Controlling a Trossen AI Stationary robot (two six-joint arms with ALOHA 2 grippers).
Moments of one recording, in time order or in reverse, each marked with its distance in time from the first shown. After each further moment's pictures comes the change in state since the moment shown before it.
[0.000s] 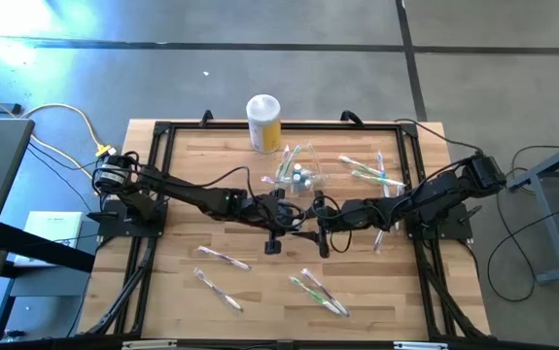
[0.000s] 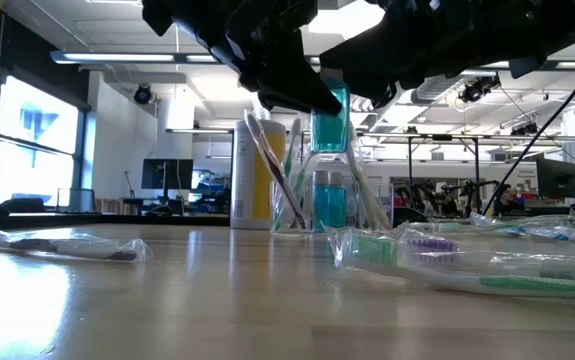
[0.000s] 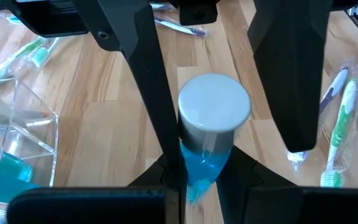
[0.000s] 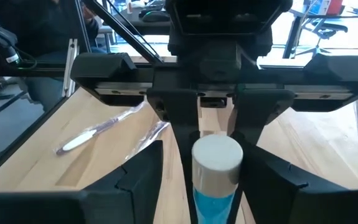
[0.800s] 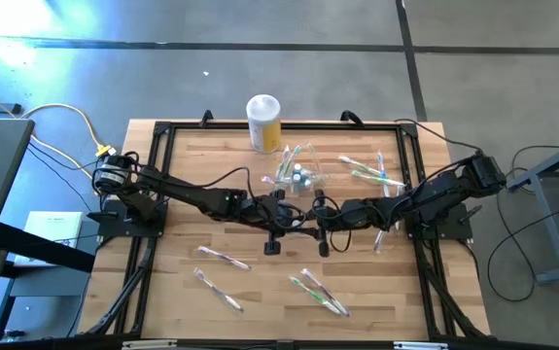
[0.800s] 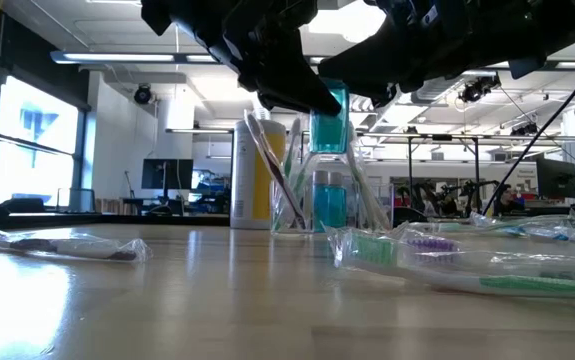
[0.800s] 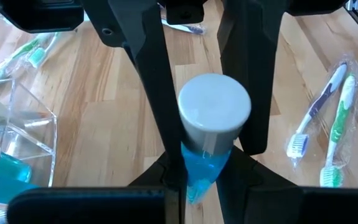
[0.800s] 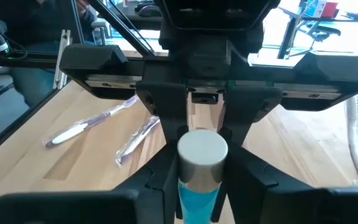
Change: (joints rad) left arm 0.000 0.000 0.000 -0.004 -0.001 0.015; right arm 0.000 0.000 0.000 -0.017 0.015 -0.035
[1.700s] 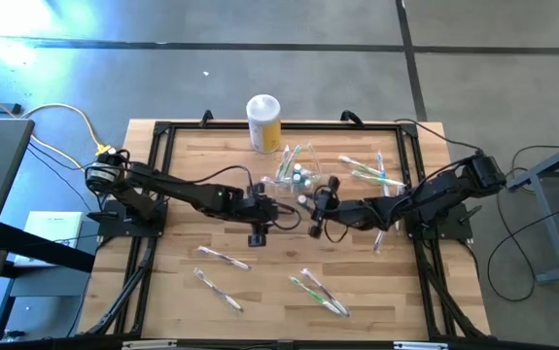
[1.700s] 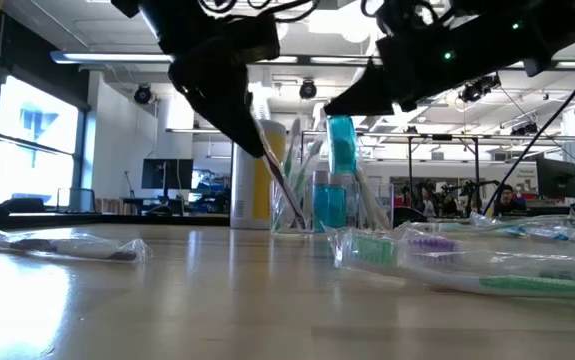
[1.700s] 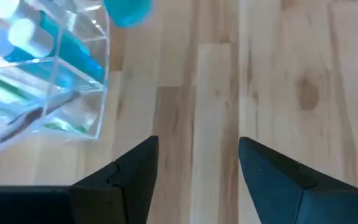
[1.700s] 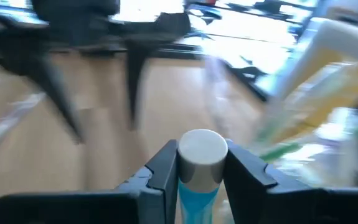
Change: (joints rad) left arm 0.000 -0.068 -0.001 -0.425 -0.167 -0.071; right arm -0.009 -0.002 0.000 -0.088 0.456 -0.025
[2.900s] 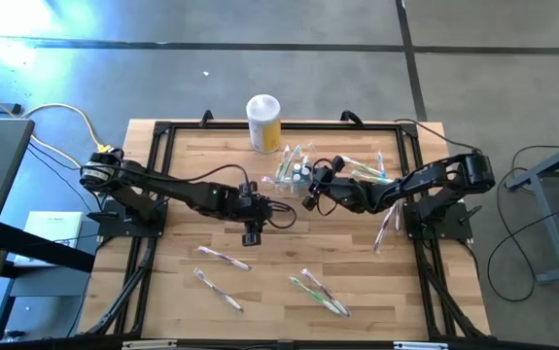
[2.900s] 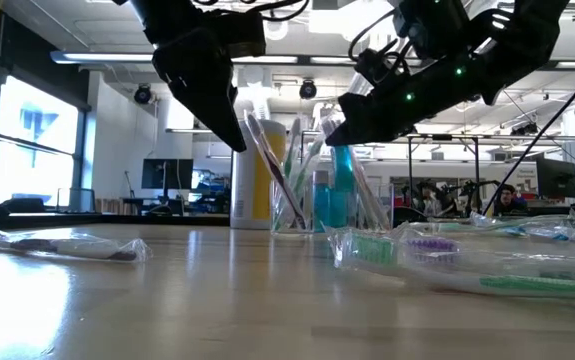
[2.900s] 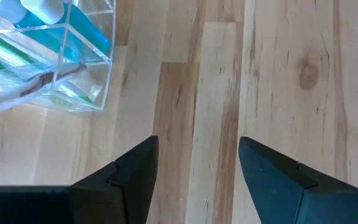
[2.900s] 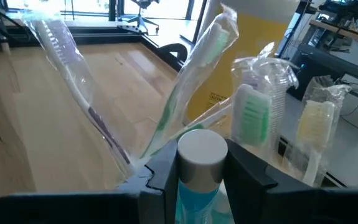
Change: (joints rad) left arm -0.009 -0.053 0.000 -0.111 -0.006 -0.066; right arm -0.227 0.069 0.000 0.050 0.041 0.037
